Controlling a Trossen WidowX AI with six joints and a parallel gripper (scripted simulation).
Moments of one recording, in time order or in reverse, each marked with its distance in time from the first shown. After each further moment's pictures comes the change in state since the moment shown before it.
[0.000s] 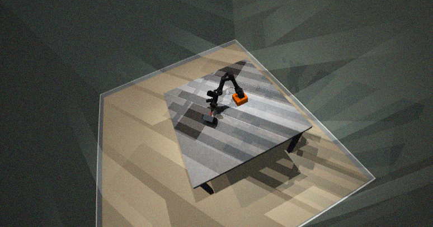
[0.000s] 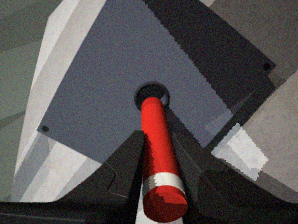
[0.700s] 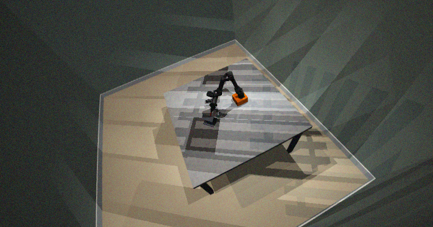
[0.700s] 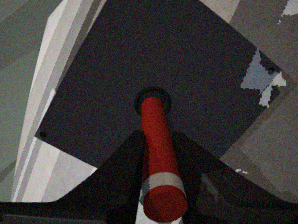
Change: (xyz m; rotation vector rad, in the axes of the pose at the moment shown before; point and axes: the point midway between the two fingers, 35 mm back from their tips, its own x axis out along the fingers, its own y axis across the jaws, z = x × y) arm 0.006 0.000 0.002 0.002 0.002 0.002
